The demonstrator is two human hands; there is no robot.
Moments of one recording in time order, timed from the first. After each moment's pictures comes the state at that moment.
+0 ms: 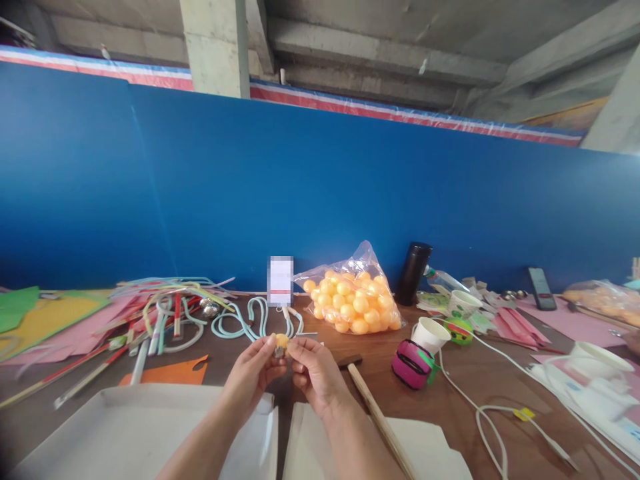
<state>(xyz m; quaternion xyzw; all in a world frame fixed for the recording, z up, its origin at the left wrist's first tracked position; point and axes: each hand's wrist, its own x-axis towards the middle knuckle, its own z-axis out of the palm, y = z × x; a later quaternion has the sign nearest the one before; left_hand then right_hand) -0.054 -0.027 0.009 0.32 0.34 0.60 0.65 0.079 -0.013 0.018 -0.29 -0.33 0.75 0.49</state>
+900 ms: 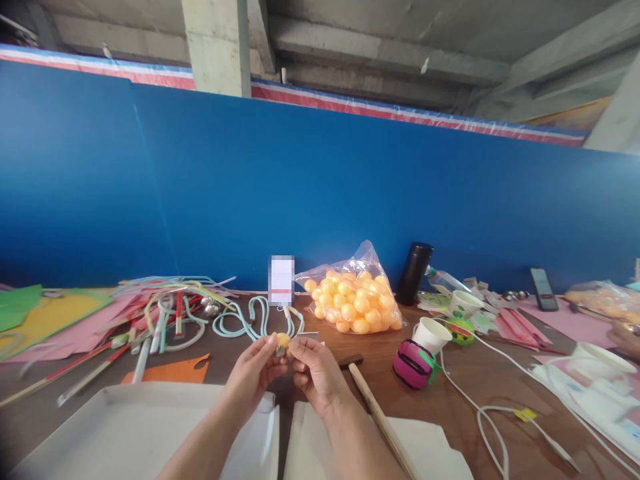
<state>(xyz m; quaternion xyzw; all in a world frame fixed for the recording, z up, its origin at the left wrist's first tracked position) -0.054 -0.027 0.010 0.32 0.34 0.60 0.65 0.081 -0.011 0.015 -0.27 -0.32 0.77 0.48</state>
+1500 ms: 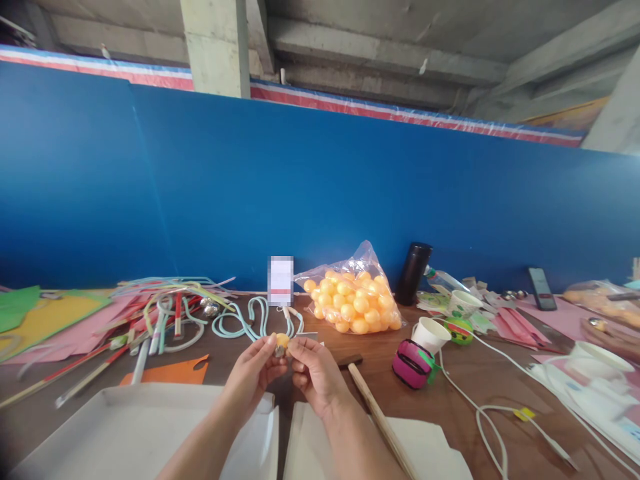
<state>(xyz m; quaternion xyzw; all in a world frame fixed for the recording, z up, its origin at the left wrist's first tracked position) -0.053 -0.028 0.013 0.32 0.34 0.60 0.65 0.080 -0.012 0.016 -0.28 -0.32 0.76 0.49</state>
